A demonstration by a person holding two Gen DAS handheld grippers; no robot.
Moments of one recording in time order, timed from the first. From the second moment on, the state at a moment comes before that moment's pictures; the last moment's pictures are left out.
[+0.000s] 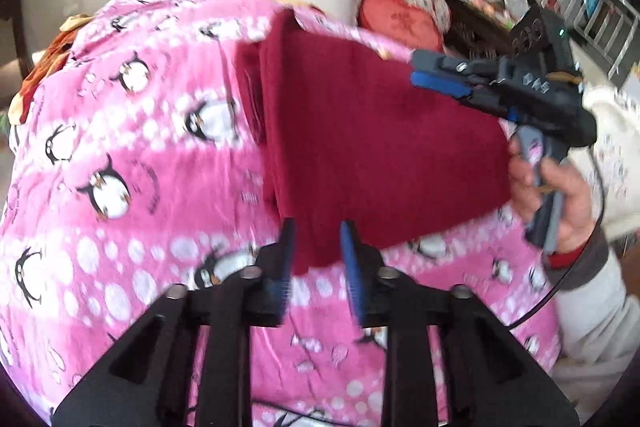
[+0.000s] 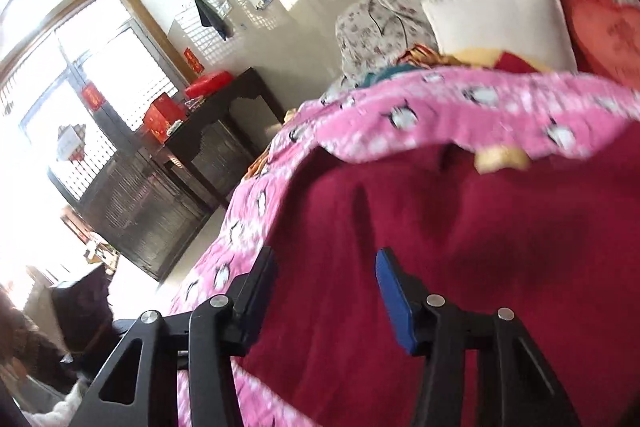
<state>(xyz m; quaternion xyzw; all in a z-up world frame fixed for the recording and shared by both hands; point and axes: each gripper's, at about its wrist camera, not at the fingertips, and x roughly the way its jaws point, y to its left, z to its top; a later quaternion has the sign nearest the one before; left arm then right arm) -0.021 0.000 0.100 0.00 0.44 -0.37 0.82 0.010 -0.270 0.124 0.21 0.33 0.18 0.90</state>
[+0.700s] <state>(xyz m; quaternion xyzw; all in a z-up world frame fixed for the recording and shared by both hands) 0.011 -0.015 0.050 -0.09 0.45 -0.35 0.82 0.019 -0.282 0.133 0.11 0.32 0.08 0.94</state>
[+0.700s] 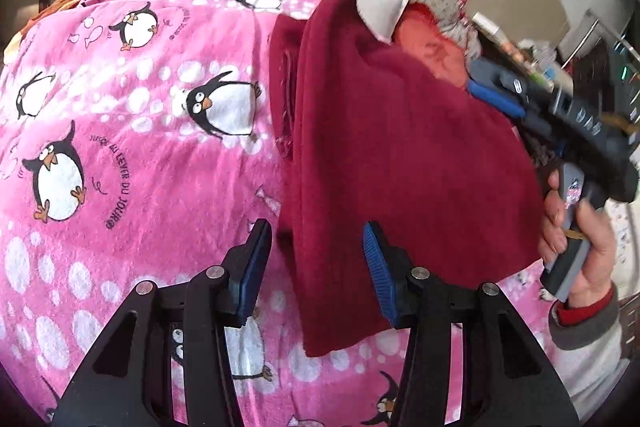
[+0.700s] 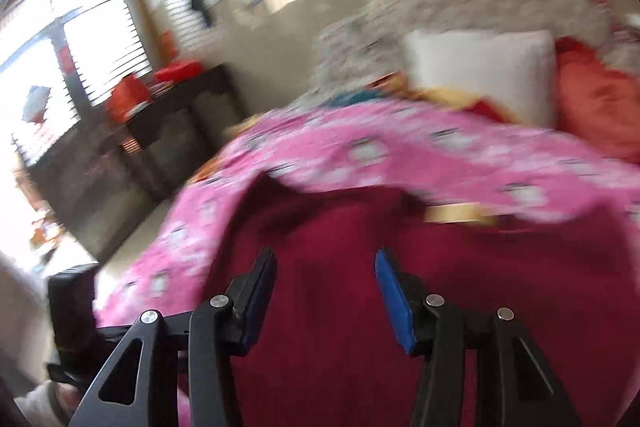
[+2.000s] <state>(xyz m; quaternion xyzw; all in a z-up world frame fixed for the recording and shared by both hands) -0.011 -0.014 0.044 -0.06 0.40 -0.30 0.86 0.001 -0.255 0.130 0.15 0.38 0.07 0.91</state>
